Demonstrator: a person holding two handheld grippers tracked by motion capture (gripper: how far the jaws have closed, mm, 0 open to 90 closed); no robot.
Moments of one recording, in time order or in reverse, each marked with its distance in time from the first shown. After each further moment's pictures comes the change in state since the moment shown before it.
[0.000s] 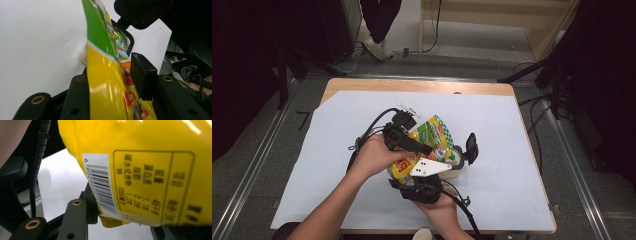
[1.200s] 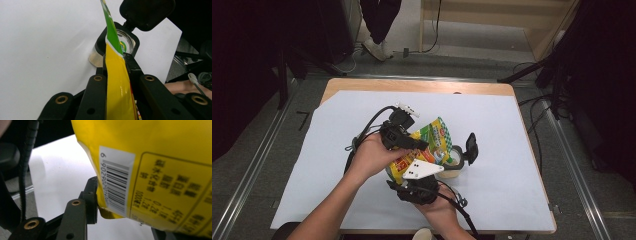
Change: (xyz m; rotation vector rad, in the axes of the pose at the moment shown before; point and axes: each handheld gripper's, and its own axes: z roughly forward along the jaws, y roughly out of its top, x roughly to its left) left arm -0.010 0.003 -0.009 -0.016 0.091 0.029; right arm 0.011 0.008 0.003 0.060 -0.050 -0.093
